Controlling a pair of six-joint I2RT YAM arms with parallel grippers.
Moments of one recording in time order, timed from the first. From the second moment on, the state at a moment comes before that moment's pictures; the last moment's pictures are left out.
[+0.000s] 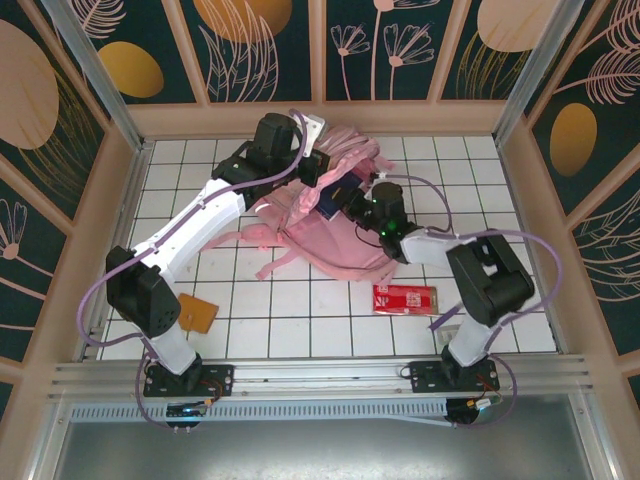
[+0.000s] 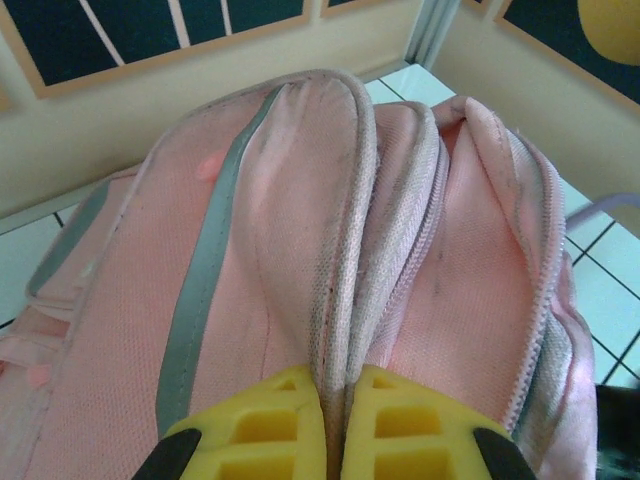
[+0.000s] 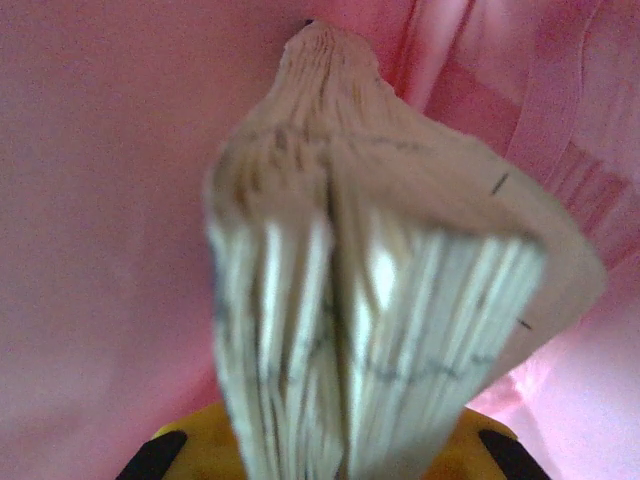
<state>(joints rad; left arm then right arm) -0.61 1.71 1.66 -0.45 0.18 -0.13 0.52 1.75 0.86 0.59 -0.22 1.09</state>
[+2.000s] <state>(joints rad) -0.41 1.54 1.30 -0.25 0.00 -0.19 0.50 1.37 0.91 -0.51 -0.26 0.58</state>
